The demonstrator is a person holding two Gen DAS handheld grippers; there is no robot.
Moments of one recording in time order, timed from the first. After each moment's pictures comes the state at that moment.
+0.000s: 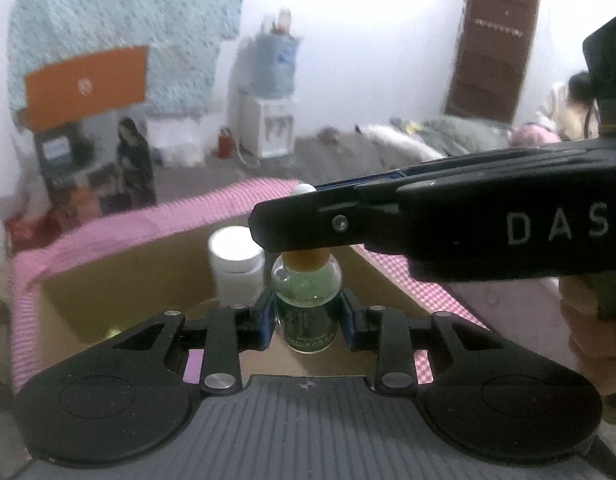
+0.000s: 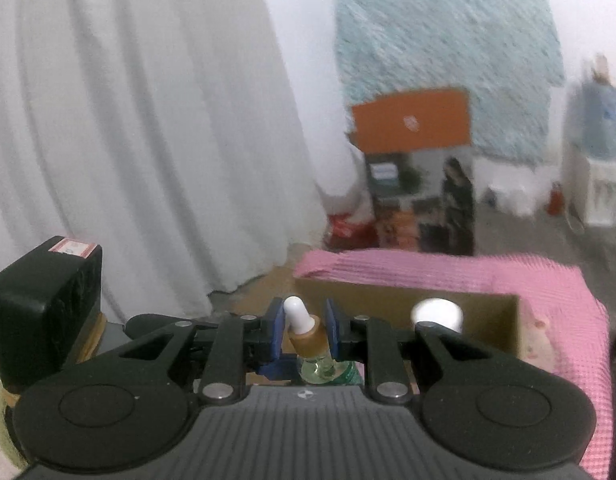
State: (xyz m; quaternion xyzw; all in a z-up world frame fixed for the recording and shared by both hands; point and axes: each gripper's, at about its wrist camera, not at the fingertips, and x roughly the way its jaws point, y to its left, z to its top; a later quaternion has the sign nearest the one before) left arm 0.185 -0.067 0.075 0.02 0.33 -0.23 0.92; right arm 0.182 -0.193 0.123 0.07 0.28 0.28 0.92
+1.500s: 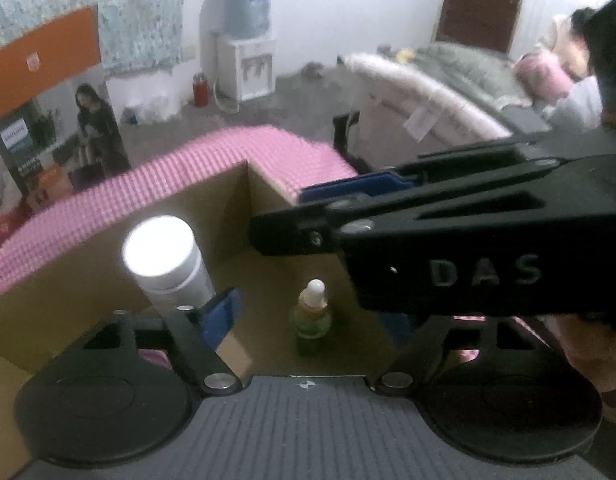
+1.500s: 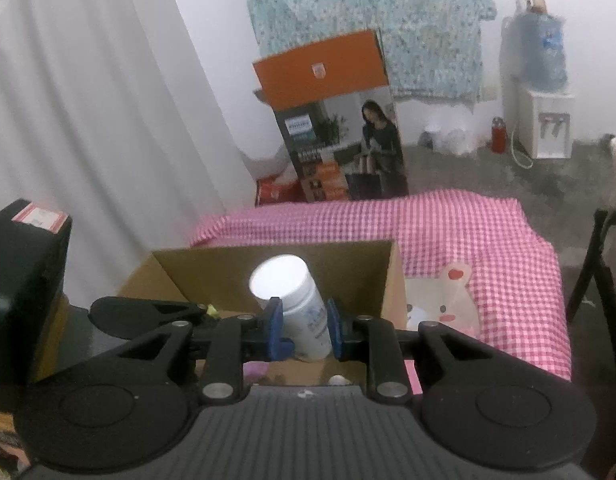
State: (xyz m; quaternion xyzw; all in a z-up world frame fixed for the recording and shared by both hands) left arm 0.235 -0.121 0.051 0.08 0.40 -0.24 0.88; right arm 0.250 -0.270 0.054 0.10 0.34 0.21 0.91
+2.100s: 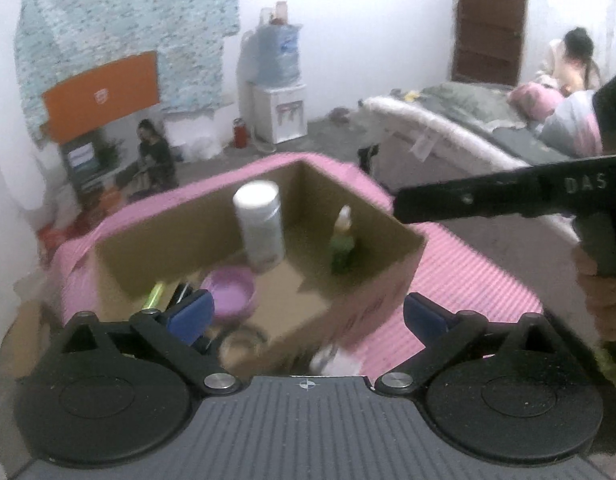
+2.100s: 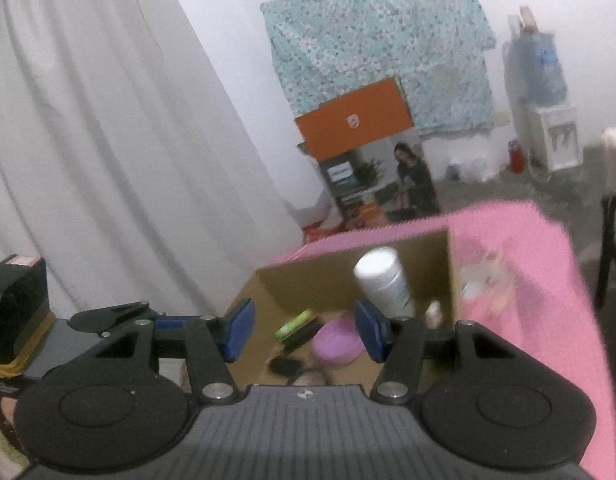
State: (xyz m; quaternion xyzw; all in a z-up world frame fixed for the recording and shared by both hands) left arm 0.097 -0.038 0.083 0.09 0.33 -0.20 0.92; right arm 0.112 -0.260 0.086 0.18 0.27 0.24 0.92
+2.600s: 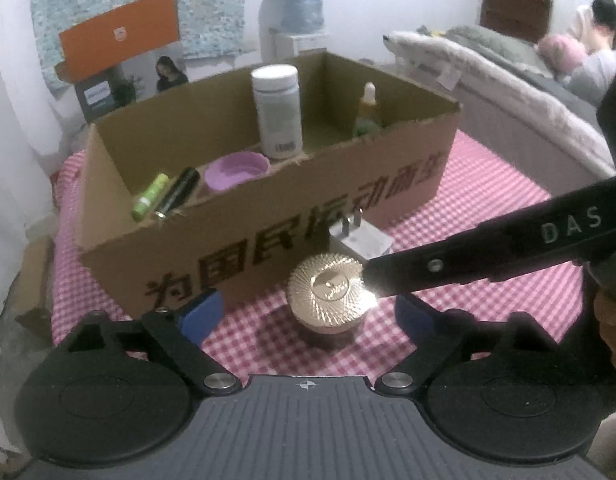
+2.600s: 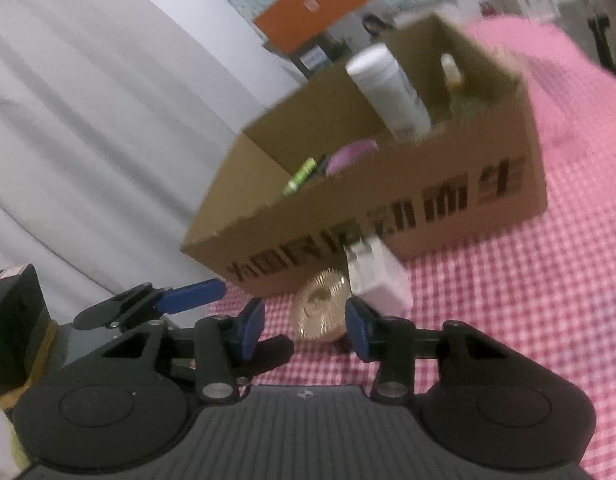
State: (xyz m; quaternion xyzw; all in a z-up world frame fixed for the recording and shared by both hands) left arm 0.083 -0.028 -0.008 0.10 0.39 -0.17 0.90; right arm 0.089 -0.207 -0.025 0.27 0.42 0.22 0.84
